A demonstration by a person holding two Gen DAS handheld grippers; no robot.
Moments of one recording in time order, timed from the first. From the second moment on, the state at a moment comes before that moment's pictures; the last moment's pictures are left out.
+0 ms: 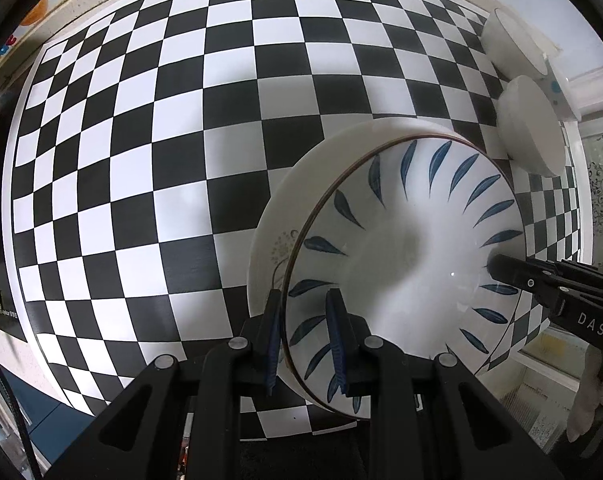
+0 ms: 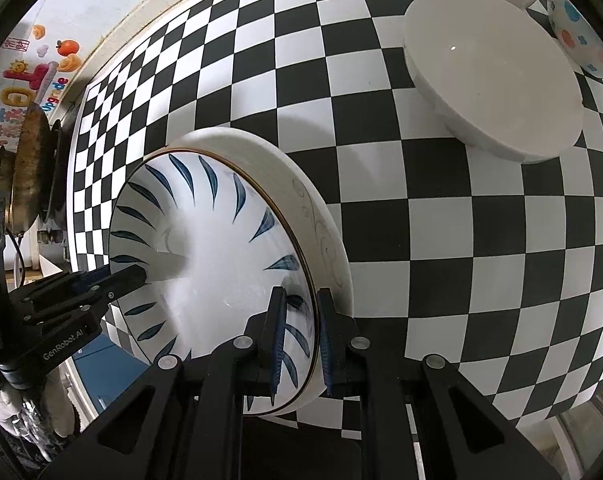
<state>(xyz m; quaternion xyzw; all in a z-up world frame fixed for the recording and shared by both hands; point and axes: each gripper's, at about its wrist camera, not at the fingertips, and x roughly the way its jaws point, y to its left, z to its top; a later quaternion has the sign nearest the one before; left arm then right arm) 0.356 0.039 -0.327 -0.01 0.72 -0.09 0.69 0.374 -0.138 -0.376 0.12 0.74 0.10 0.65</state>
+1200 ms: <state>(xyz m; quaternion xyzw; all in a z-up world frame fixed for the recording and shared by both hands) 0.358 0.055 -0.346 -0.04 0.74 -0.07 0.67 0.365 -0.136 -0.375 0.13 0.74 0.07 0.66</state>
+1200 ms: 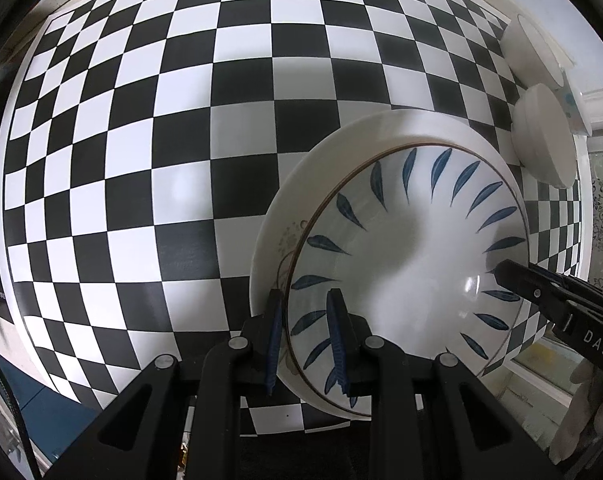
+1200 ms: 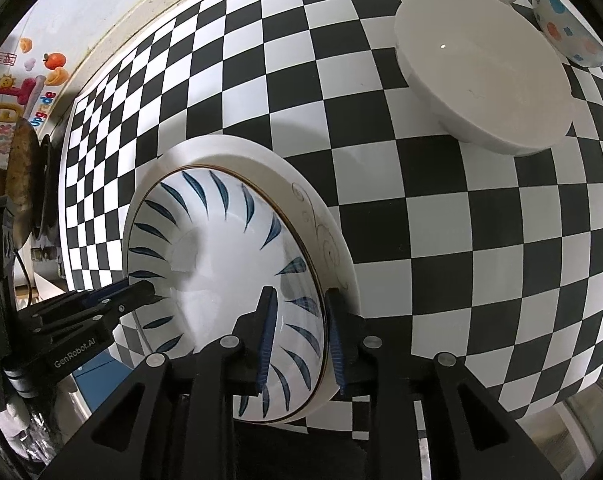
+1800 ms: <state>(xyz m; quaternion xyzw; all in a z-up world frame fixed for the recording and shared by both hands) 0.312 0.059 -0.267 -0.01 0.66 -0.07 0.75 0.327 -0.103 -0.285 0.07 0.67 0.08 0.74</state>
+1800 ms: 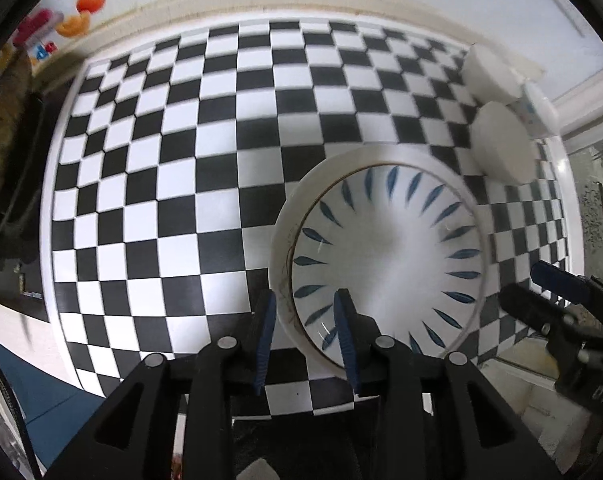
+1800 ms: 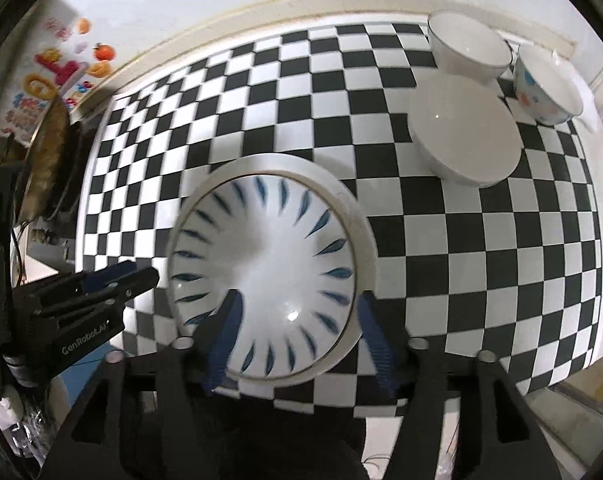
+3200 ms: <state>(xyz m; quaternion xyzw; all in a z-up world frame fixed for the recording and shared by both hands) 0.199 0.073 -0.102 -0.02 0.53 -0.09 0.84 0.173 -0.082 -0.074 0.09 0.50 0.05 0.86</state>
